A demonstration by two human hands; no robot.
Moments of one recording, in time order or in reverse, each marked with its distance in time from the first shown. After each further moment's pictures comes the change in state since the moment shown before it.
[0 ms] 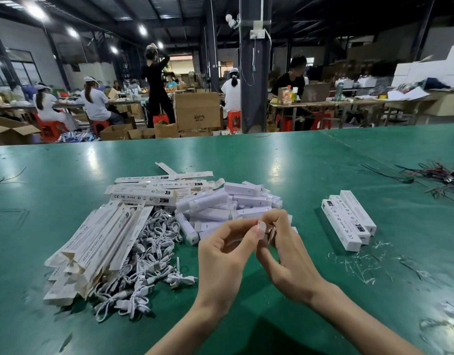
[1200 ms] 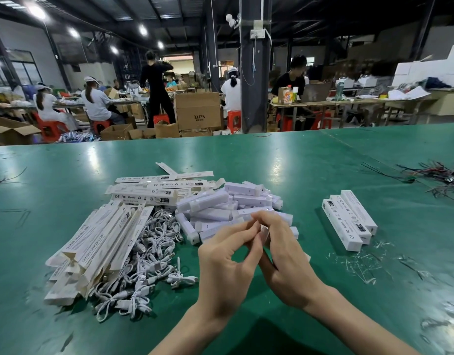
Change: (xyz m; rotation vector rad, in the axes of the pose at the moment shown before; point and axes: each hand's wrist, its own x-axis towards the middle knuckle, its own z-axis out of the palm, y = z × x) left_hand -0.001 -0.013 -0.006 0.589 0.058 0.521; right_hand -0.002 -0.003 0.008 -0.159 0.041 -0.045
